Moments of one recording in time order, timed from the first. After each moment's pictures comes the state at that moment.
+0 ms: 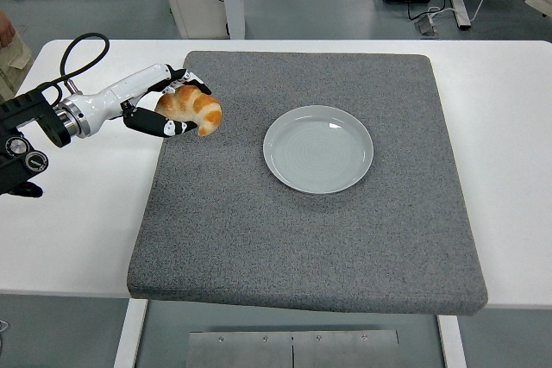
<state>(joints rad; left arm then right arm) -0.94 0.72 -0.31 -1.25 1.06 0.03 -0.26 -0.14 0.00 0.01 0.13 -0.10 0.03 0.41</state>
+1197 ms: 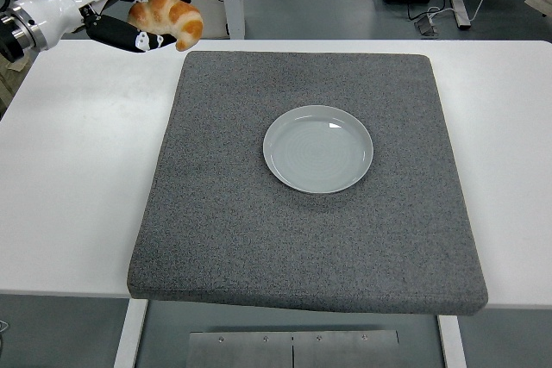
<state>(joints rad) -1.20 0.81 -0.31 -1.25 0.96 -0.07 -0.25 -0.14 0.00 0.01 0.13 -0.10 0.03 0.41</state>
